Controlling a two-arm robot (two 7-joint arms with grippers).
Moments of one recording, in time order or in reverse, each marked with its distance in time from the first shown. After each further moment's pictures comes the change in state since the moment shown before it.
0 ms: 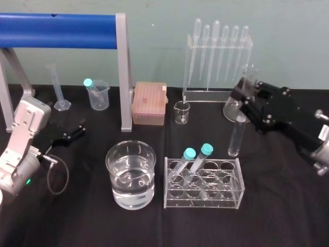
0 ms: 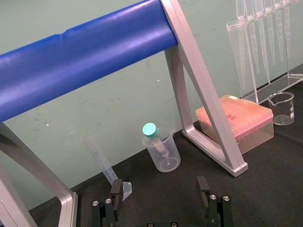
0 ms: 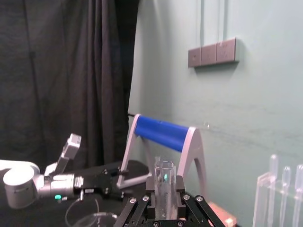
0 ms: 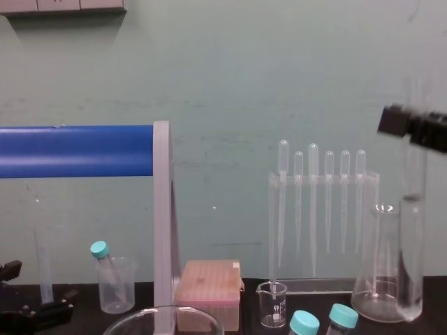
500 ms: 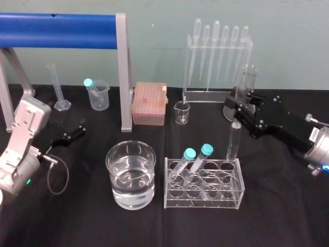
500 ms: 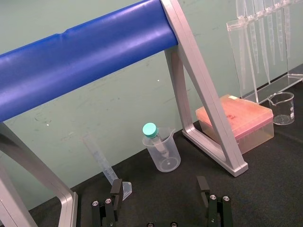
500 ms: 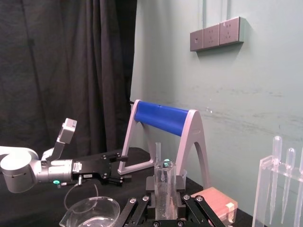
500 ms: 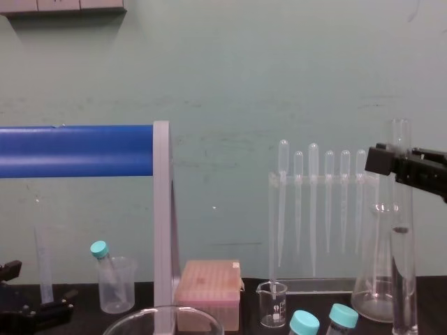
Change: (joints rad) left arm 0.000 0.000 0.000 0.000 0.000 0.000 0.000; right arm 0.064 -0.023 -0.042 0.103 -0.016 0.018 0.050
